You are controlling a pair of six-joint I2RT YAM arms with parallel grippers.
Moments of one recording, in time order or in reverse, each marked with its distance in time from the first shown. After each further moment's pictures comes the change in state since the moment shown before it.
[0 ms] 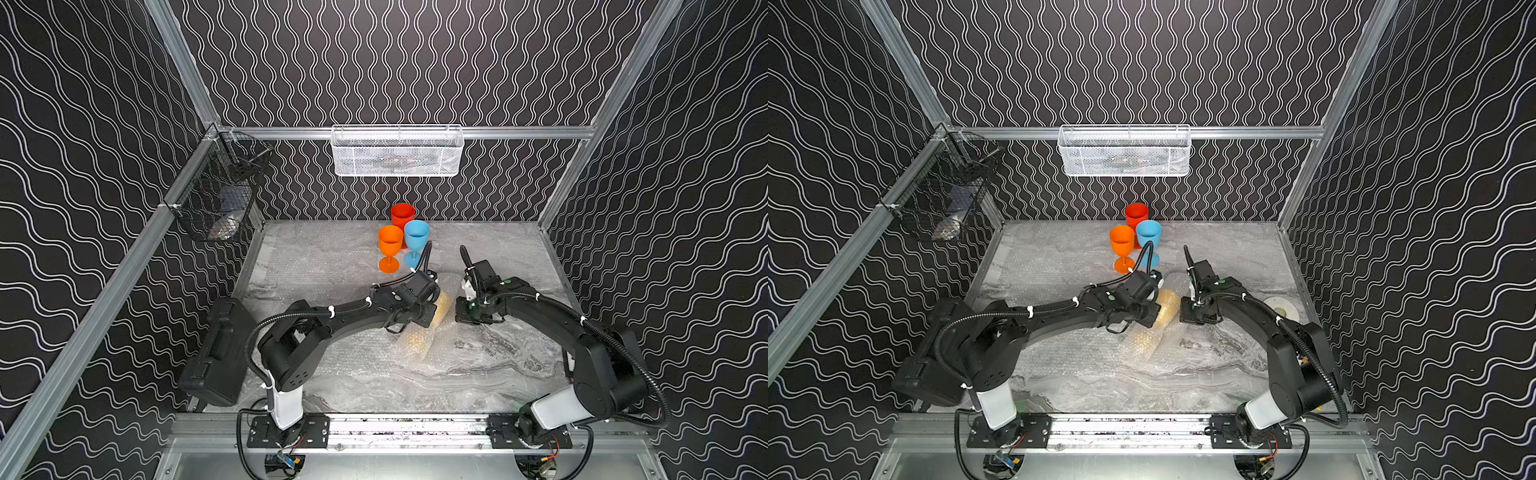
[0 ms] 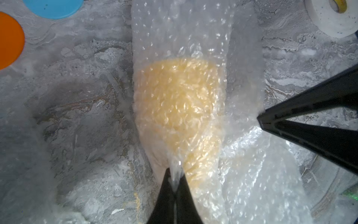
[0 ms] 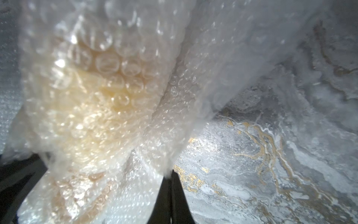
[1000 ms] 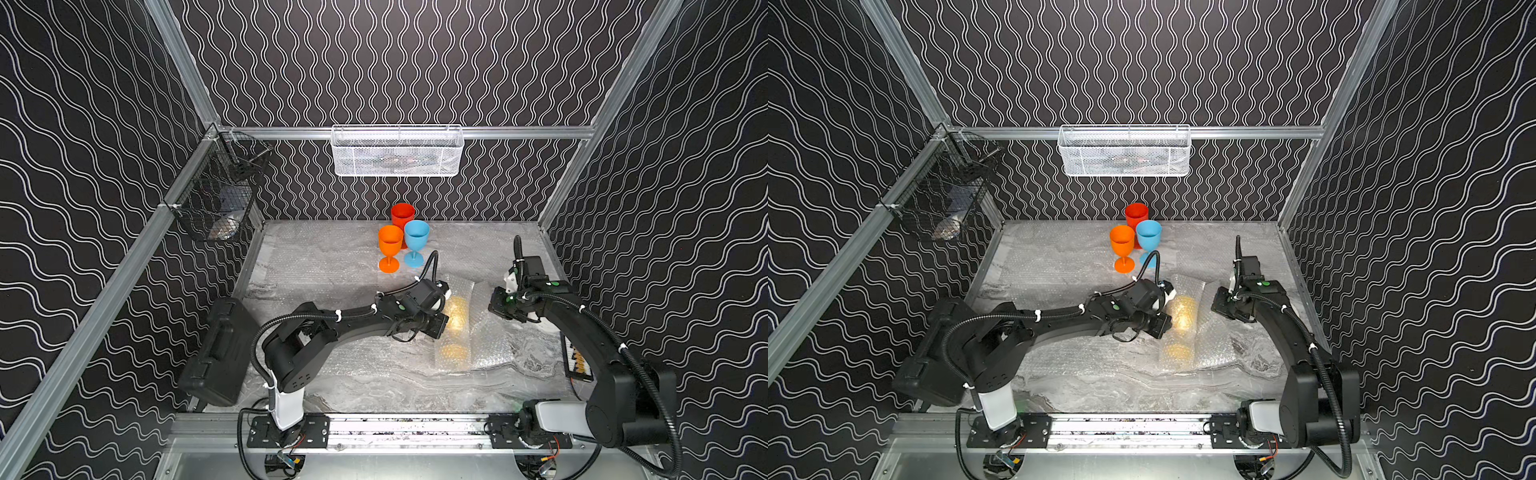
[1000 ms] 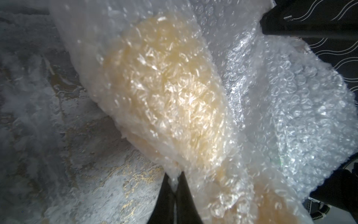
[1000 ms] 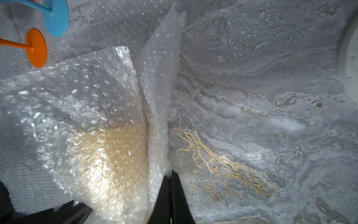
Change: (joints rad) left arm -0.058 0.023 -0.047 0.153 0.246 -0.090; right arm -0.317 -0.189 -0.034 -0.056 -0.056 -0.019
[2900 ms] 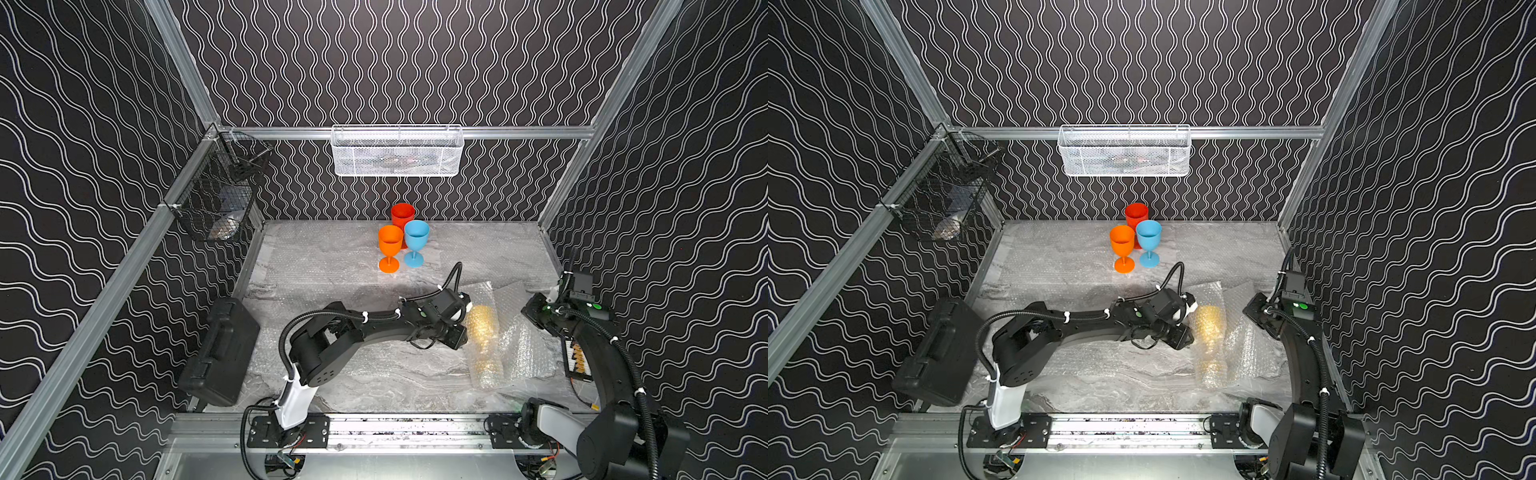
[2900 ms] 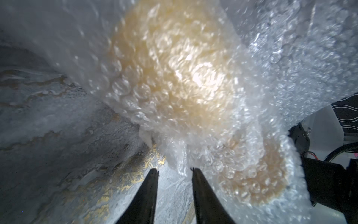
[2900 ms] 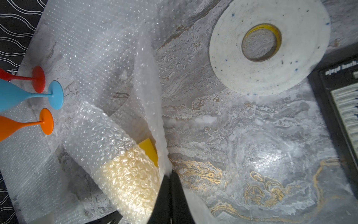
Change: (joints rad) left arm -0.082 0.135 0.128 -0.004 0.043 -0.002; right arm -0.311 -0.201 -0.100 -0.002 -0.006 0.045
